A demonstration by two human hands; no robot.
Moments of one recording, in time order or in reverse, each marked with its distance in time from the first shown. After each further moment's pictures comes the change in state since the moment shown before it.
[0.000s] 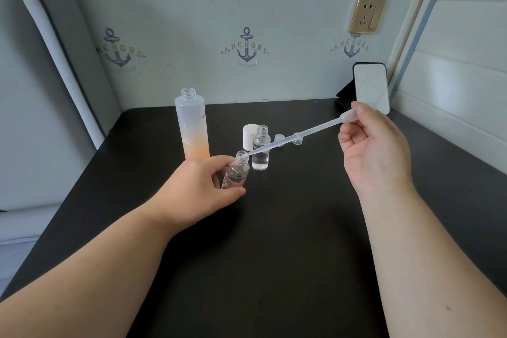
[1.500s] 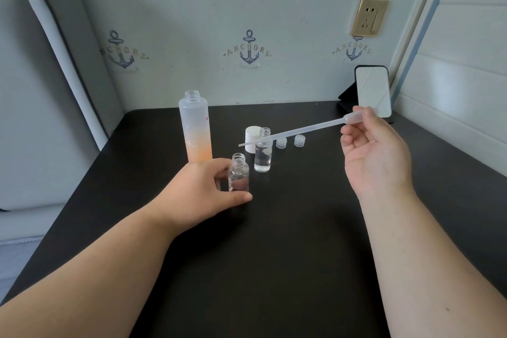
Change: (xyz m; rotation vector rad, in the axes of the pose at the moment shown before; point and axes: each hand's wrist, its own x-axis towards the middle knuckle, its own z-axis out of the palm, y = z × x) left_hand 0.000 0.000 -0.001 -0.038 -0.036 -0.024; right_hand 0.001 0.003 -0.005 0.007 0.016 0.025
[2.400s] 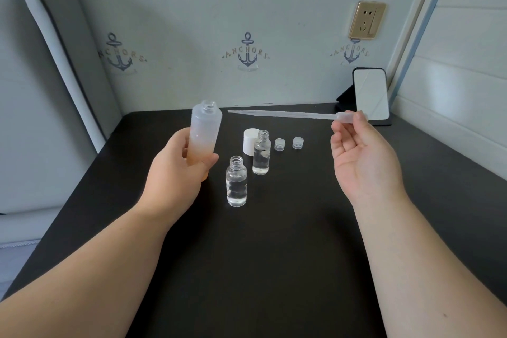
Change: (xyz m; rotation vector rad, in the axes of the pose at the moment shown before) left_hand 0.010 -0.013 -0.007 -0.179 0.436 -0.209; right_hand -0.003 0.006 0.005 0.069 -0.033 0.078
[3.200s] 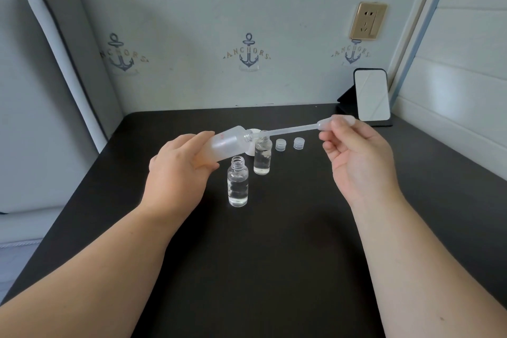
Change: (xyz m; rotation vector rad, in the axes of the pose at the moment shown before) left_hand 0.001 -0.002 0.002 0.325 0.041 0.227; right_hand -0.004 0.005 0.004 -0.273 -0.121 -0.083
